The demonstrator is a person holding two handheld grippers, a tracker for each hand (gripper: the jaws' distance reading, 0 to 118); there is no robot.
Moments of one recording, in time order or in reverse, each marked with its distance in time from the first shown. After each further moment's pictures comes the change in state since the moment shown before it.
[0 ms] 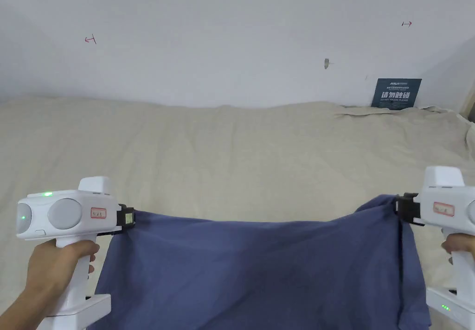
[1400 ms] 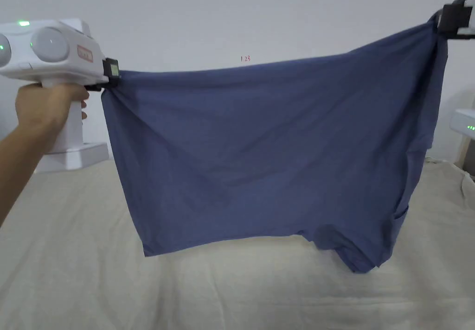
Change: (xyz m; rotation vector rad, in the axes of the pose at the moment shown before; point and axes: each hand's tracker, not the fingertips) left arm 0.065 0.249 0.174 0.485 0.098 -0.093; right arm -0.035 0.249 0.171 0.575 -0.054 0.064
